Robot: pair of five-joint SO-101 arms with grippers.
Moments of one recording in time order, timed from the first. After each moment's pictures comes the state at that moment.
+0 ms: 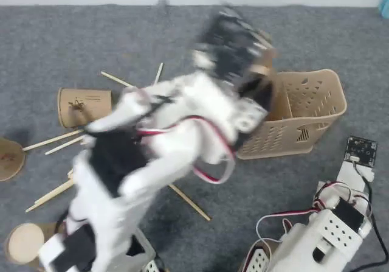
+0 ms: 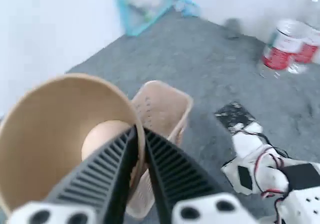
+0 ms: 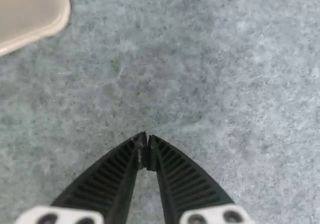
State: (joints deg) left arm 47.1 -15.2 -32.2 88.1 2.5; right arm 37.9 -67.0 82.5 54.2 23.2
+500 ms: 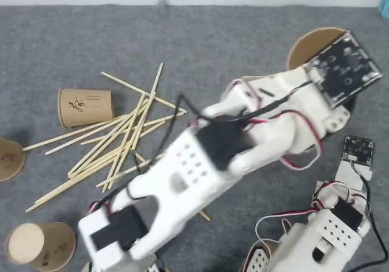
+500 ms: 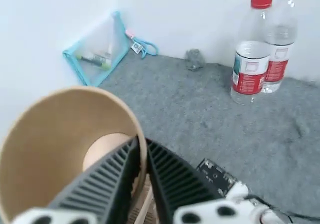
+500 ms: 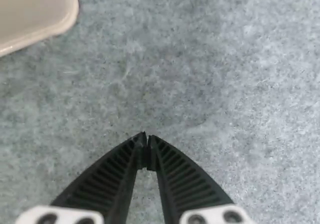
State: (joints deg) left arm 54.3 3.6 -32.2 65.4 -0.6; right arm 36.8 -67.0 82.7 54.1 23.2
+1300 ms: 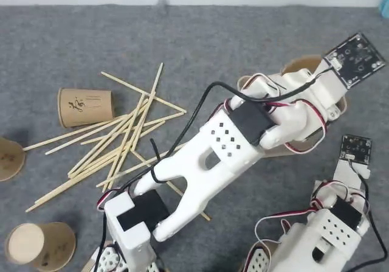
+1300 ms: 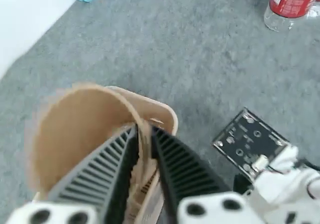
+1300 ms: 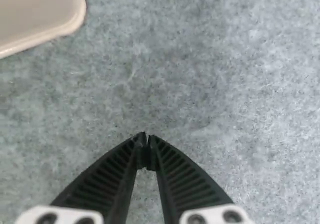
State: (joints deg) left arm 50.4 14.3 -34.9 70.2 -1.1; right arm 35.7 -67.0 82.7 54.1 23.2
